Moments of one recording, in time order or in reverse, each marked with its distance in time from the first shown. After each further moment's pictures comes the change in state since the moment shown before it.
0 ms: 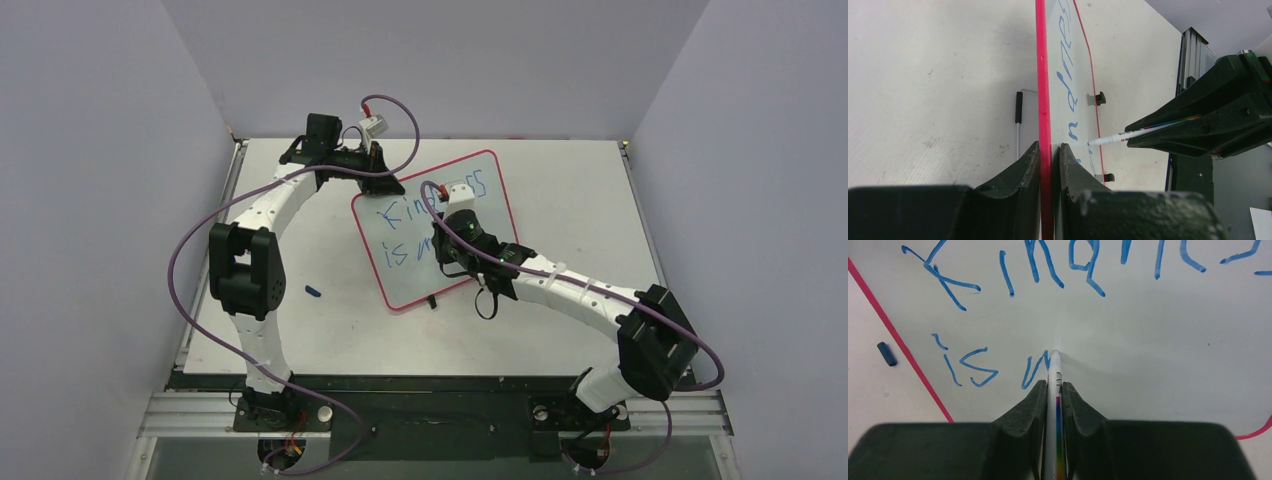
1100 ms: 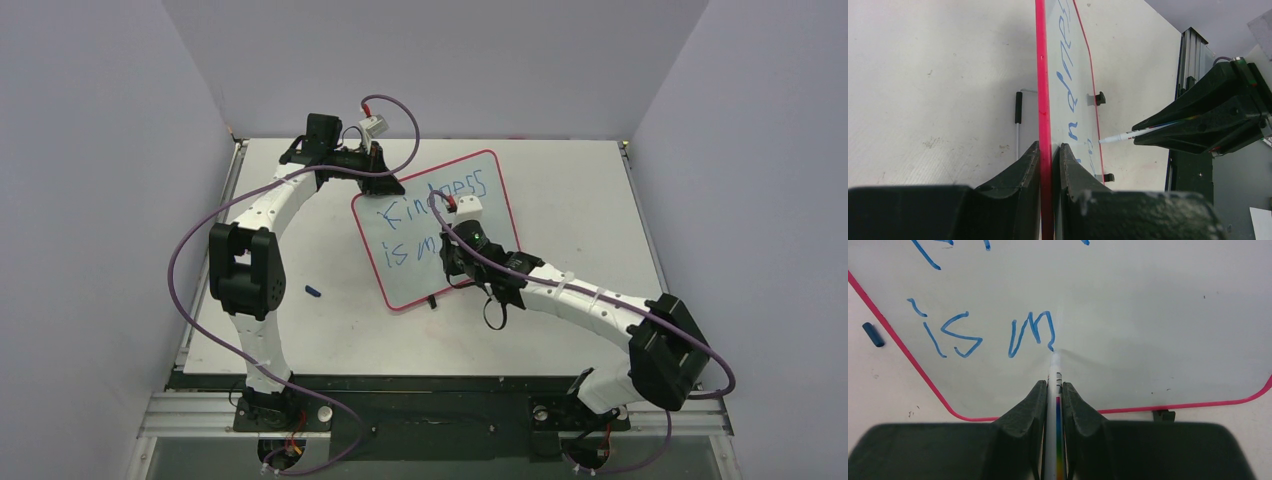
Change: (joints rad) left arm 0.000 0.000 0.000 0.000 0.001 0.000; right arm 0.009 -0.056 -0.071 -0.057 0.014 0.055
